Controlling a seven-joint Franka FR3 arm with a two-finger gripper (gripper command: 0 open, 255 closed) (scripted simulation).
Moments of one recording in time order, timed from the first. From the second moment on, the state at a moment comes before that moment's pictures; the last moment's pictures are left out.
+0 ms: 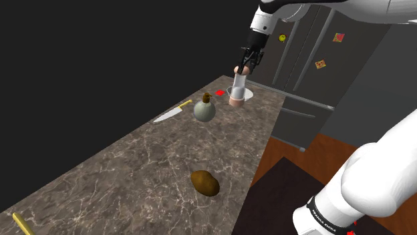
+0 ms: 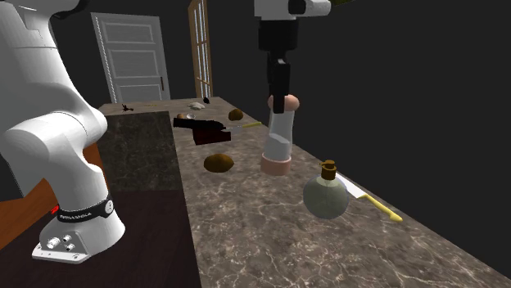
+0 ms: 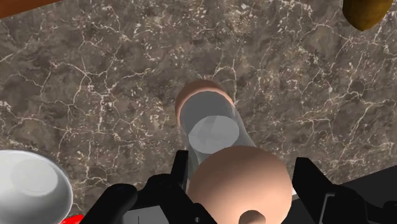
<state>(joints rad) 0.01 -0.11 -0.20 -1.83 0.15 1.72 -0.20</state>
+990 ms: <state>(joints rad) 0.01 -0.07 -0.20 -1.59 0.15 1.52 -0.18</state>
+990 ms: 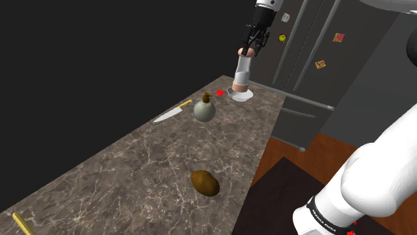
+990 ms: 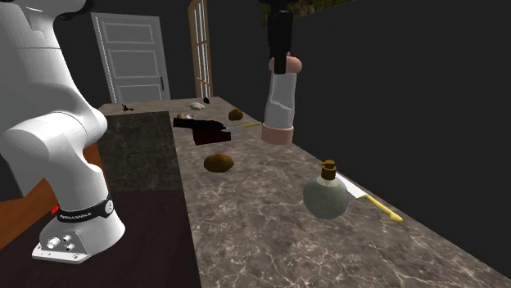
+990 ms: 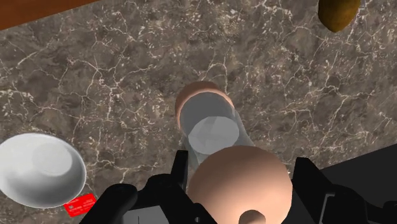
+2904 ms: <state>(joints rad) 0.30 -0.04 0.20 -1.56 0.14 1.62 0.51</state>
